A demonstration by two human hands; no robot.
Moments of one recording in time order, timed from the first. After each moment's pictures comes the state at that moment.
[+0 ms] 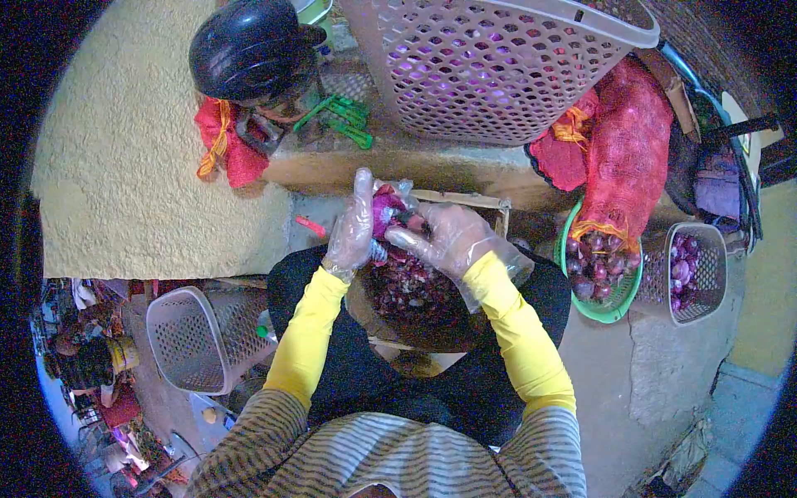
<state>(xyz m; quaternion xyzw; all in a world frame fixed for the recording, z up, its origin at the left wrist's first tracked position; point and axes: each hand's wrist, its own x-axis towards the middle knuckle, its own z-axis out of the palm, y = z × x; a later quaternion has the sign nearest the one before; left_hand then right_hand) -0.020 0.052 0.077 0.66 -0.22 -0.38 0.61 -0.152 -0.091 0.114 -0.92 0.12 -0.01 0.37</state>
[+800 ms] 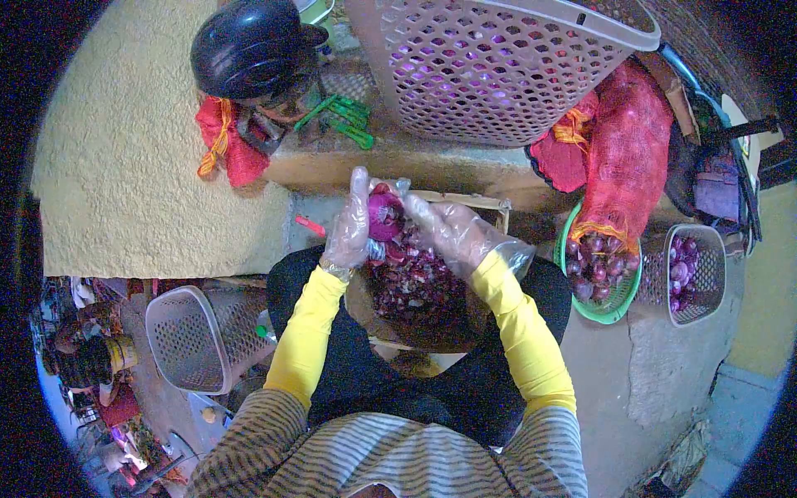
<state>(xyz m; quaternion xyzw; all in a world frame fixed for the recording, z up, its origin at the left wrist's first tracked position) -0.019 0.048 0.066 0.57 -0.14 -0.40 0.70 -0.150 -0.083 0.114 -0.57 0.26 0.03 0.78</state>
